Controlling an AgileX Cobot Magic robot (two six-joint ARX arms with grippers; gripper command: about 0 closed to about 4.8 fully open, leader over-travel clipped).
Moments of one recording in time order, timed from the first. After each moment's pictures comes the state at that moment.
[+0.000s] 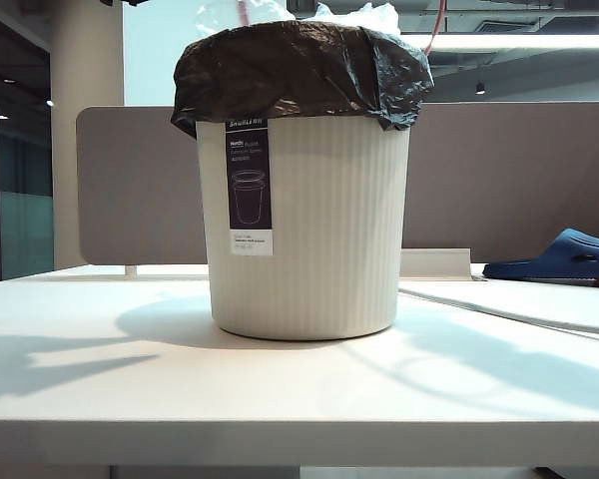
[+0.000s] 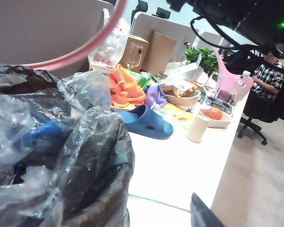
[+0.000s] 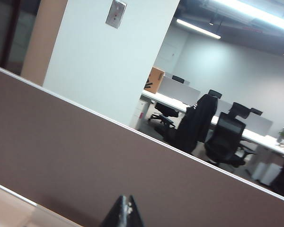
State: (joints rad) left arm -0.48 1.09 0.85 0.26 0.61 -0.26; right arm 0.34 1.40 1.42 0.21 0.09 -0.36
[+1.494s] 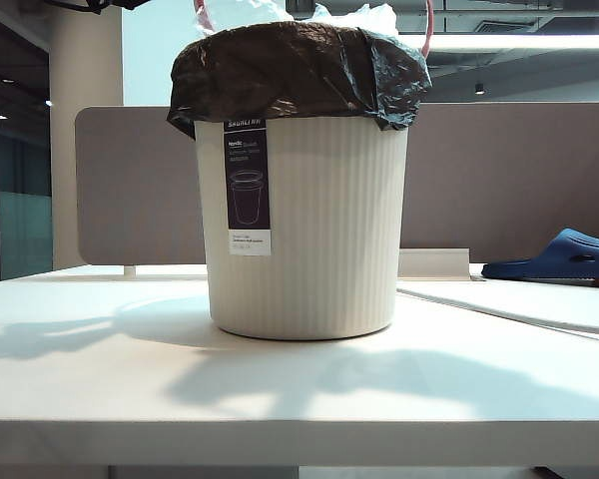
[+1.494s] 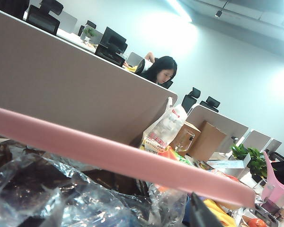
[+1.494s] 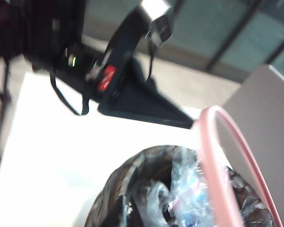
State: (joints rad) left arm -0.44 1.21 0.90 0.55 0.29 -0.53; right arm 0.56 1.22 1.42 -0.47 -0.61 -0.63
